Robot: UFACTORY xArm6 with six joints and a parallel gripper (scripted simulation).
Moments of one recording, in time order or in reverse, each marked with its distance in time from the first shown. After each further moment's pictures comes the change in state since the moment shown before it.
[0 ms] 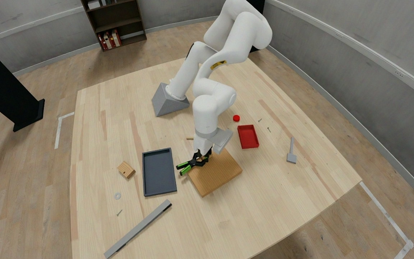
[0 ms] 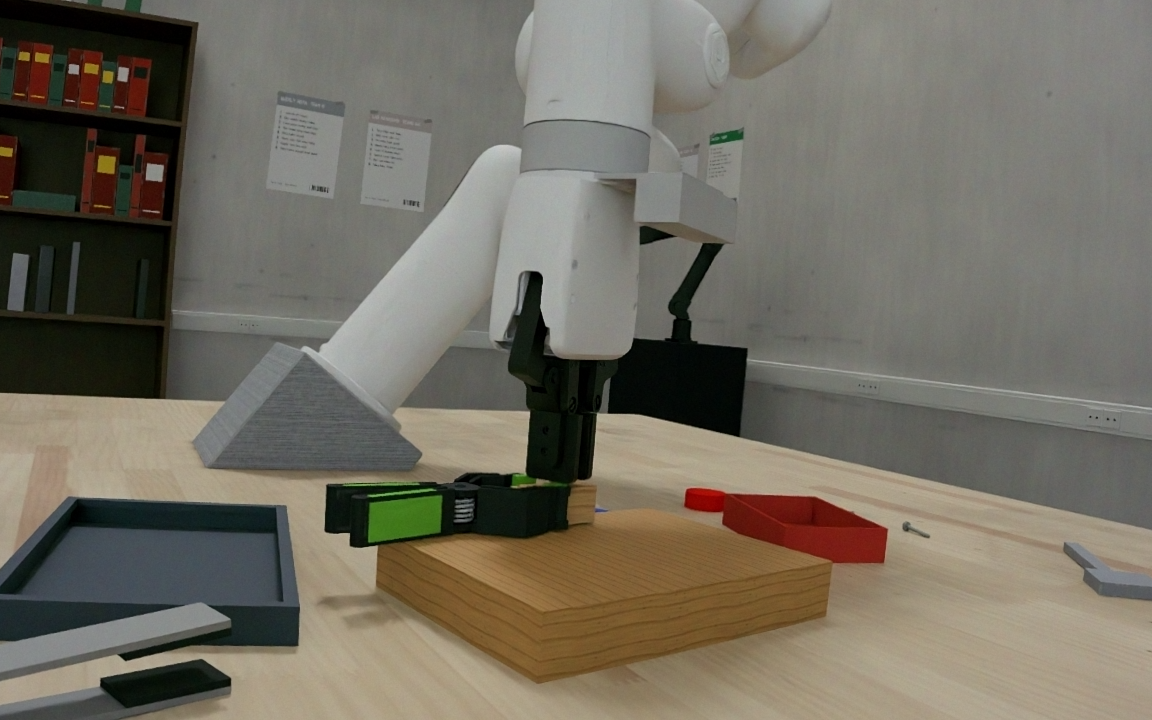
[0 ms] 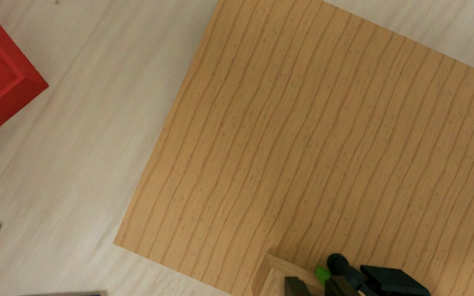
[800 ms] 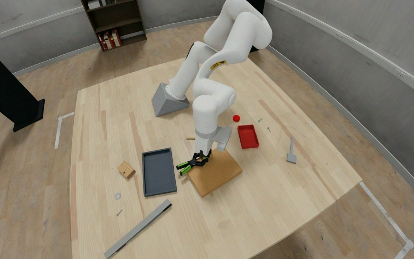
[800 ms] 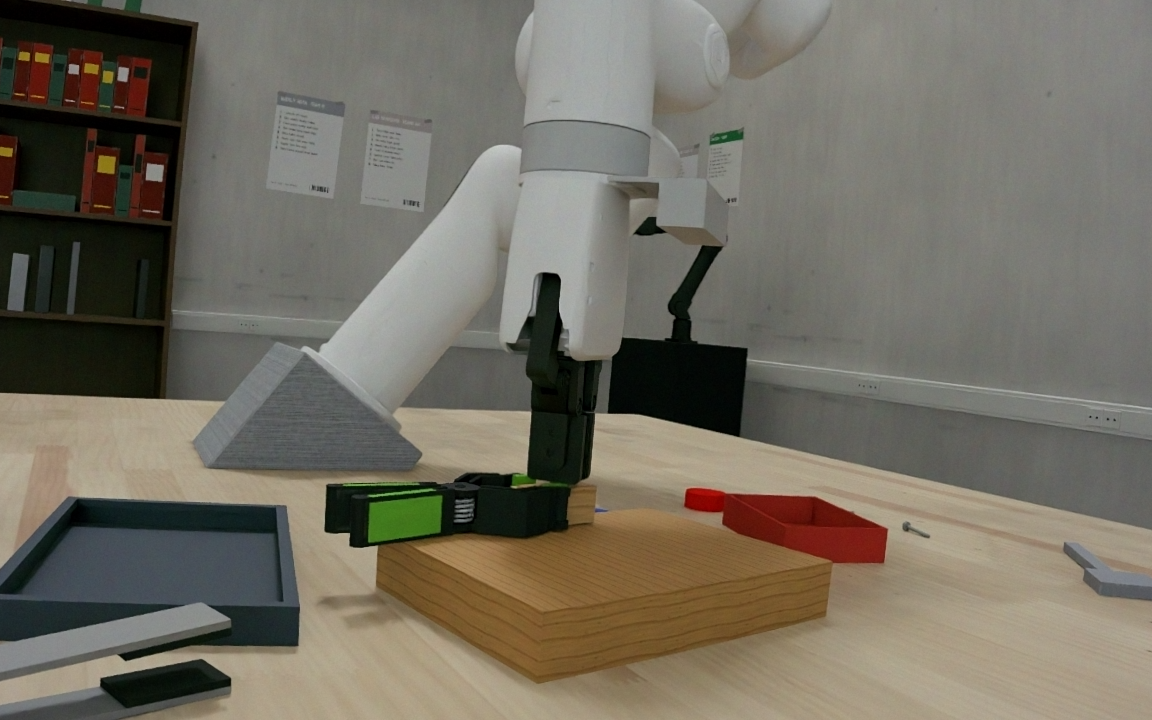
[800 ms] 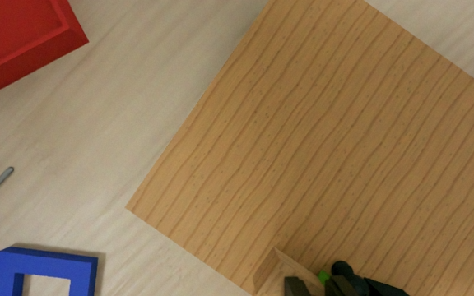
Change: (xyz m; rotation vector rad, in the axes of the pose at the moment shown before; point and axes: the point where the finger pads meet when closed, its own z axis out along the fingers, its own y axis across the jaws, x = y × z) arm 0.000 0.000 0.000 0.000 0.000 -0.197
